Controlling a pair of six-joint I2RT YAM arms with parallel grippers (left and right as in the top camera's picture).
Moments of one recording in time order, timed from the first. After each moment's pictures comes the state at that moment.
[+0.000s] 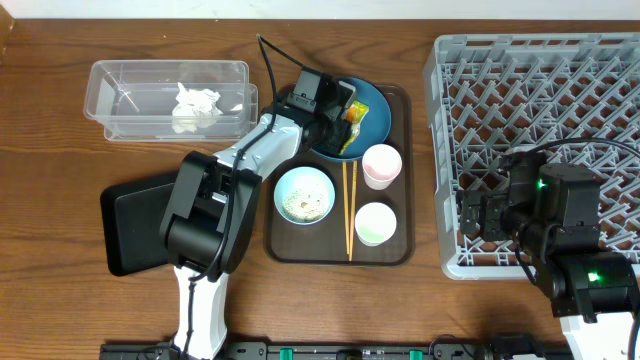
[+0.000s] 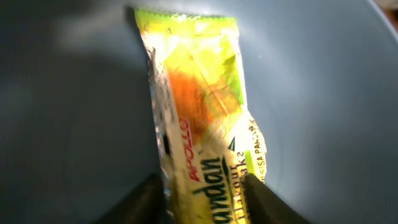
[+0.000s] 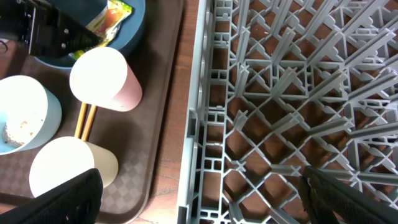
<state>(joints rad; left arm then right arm) -0.40 2.13 1.45 -0.33 0.28 0.03 0.09 0.88 0.90 -0.86 -0.09 0.07</state>
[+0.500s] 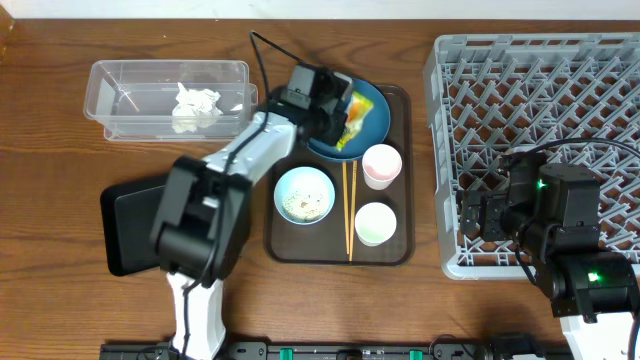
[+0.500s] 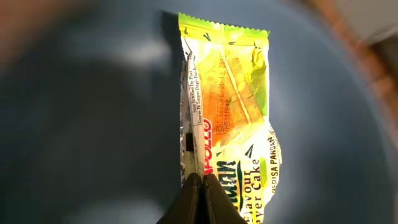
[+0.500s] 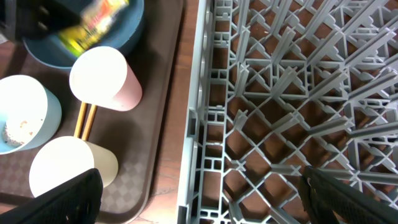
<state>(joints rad) -0.38 2.07 1.44 -0.32 0.28 0.03 0.09 0.88 0.90 -0.86 -0.09 0.07</state>
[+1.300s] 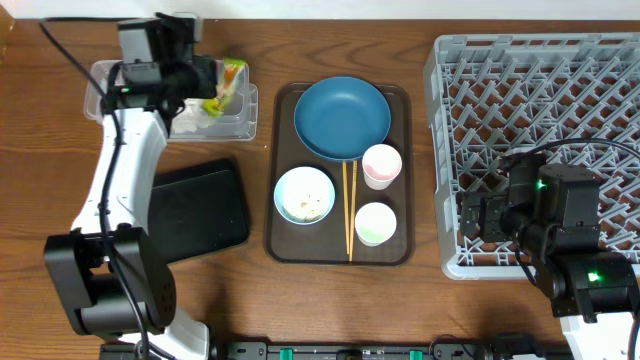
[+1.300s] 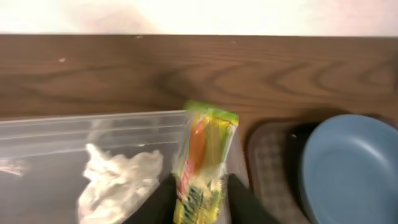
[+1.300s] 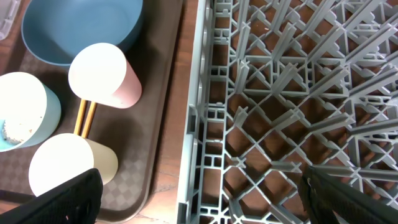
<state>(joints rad) 0.10 1.76 1.44 -0.43 0.28 0.04 0.09 0.88 0.90 -0.87 -0.09 0.07</state>
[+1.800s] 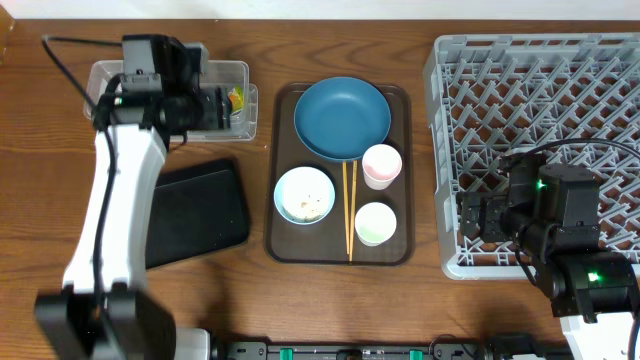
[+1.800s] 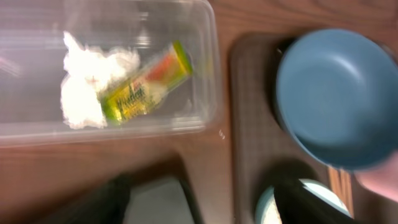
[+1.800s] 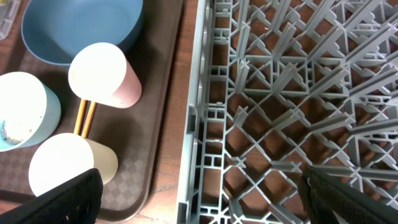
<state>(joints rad) 0.03 1.56 1.44 -0.88 0.20 -0.01 0.09 0.88 0.90 -0.87 -0.09 0.07</state>
